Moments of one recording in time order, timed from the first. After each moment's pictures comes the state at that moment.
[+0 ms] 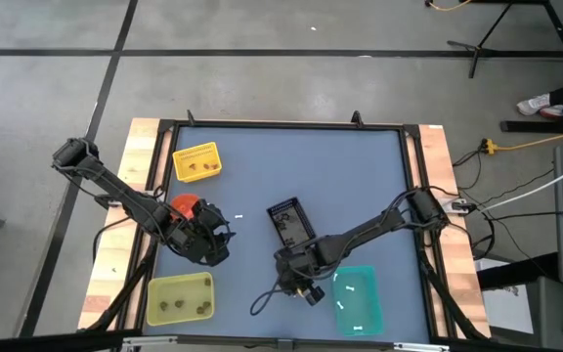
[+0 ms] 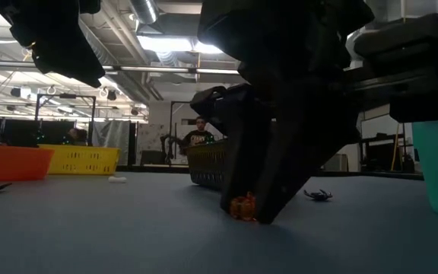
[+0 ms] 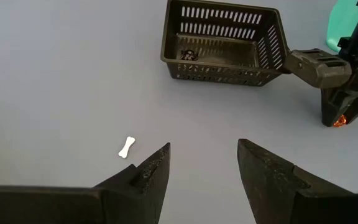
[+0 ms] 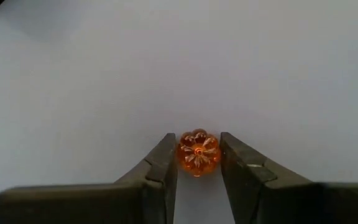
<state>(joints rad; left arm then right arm) -0.56 1.20 0.75 -0.53 -0.65 -0.93 0.39 2.12 1.42 -0.35 -0.17 -0.27</state>
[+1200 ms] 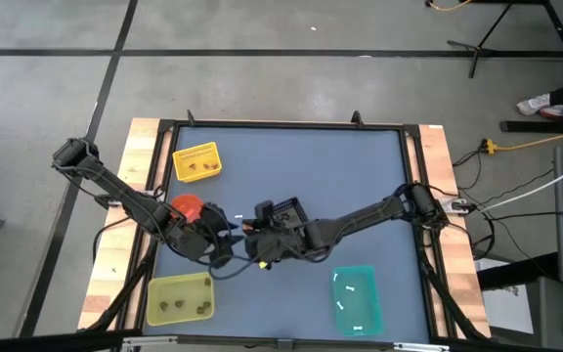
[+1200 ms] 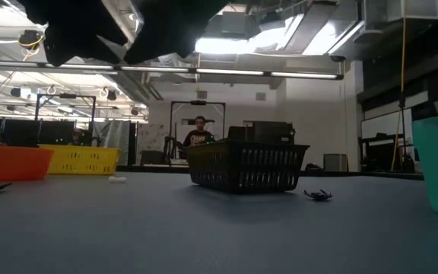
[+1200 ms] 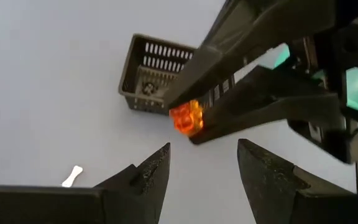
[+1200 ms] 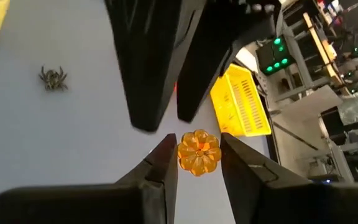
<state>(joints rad) -0.55 1.20 0.75 -0.32 -0.65 -0.93 0.32 2.12 1.71 -0.22 0.63 -0.41</state>
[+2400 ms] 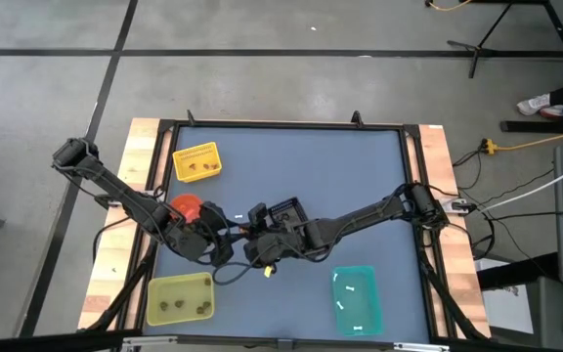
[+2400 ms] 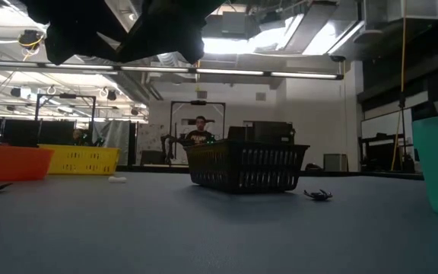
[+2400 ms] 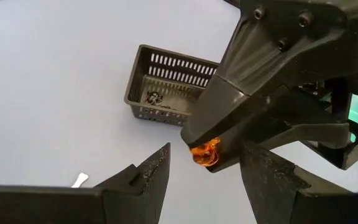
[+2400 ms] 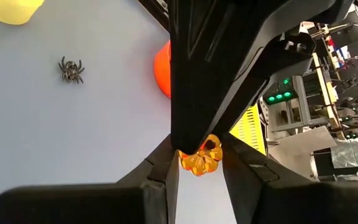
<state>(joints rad) -0.55 1.20 0.75 -0.31 -0.70 -0.93 0.32 2.12 1.71 -0.18 0.55 -0.62</state>
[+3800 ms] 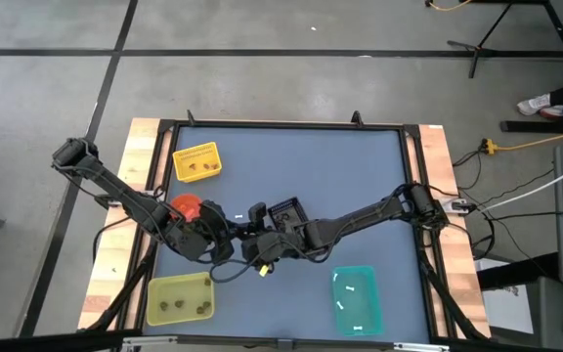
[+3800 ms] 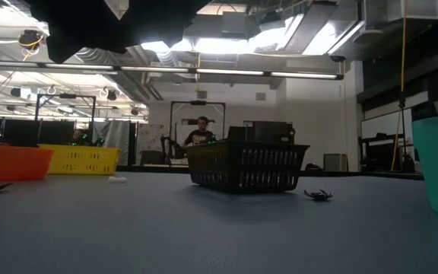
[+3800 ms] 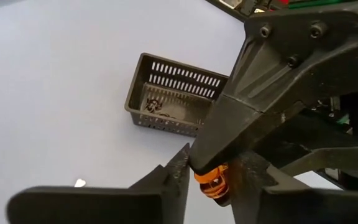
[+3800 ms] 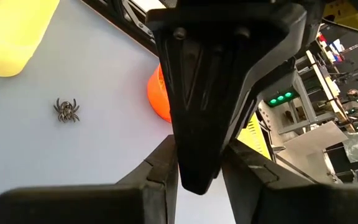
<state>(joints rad) -0.55 1.20 0.75 -0.33 -0.72 -0.97 0.32 2.12 1.71 -0.08 0.55 -0.53</state>
